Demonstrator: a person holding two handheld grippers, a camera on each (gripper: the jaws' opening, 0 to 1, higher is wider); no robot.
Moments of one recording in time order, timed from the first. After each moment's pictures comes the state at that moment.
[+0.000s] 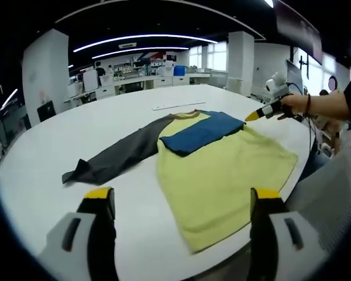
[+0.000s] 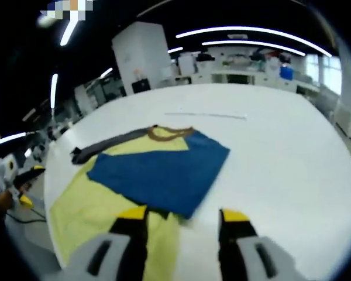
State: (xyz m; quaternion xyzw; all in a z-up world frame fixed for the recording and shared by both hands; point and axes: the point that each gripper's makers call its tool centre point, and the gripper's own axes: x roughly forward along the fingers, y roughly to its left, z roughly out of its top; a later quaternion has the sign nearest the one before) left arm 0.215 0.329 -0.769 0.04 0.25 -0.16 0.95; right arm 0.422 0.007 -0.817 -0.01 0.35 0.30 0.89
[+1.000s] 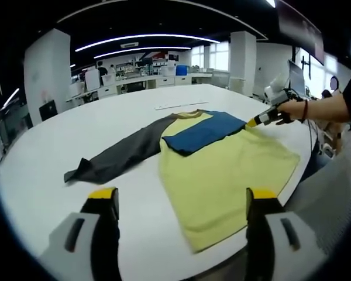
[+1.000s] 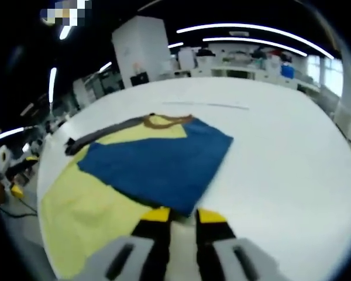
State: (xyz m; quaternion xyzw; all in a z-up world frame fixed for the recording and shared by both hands) left arm 0.215 0.337 -0.771 0.04 0.26 -0.15 0.95; right arm 0.422 0.024 -0.846 -0.03 0.37 0.30 0.88
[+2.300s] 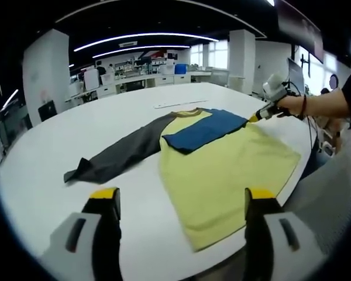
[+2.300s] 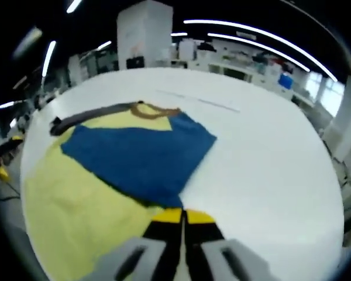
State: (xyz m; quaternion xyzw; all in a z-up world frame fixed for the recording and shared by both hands) left arm 0.216 0.348 -0.780 0.05 0.26 -0.15 0.95; right arm 0.425 -0.005 -0.833 -0.10 0.38 0.25 0.88
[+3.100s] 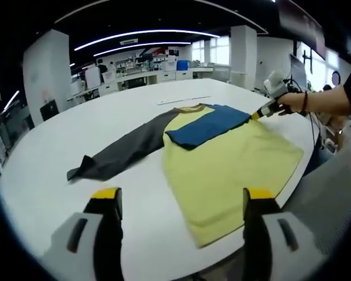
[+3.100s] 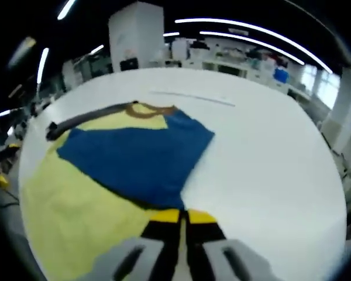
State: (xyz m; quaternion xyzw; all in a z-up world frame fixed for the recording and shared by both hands) left arm 0.212 0.332 -0.771 0.06 0.27 -0.14 0.95; right arm 0.429 -0.006 -0.843 -0.11 0.38 0.24 0.89
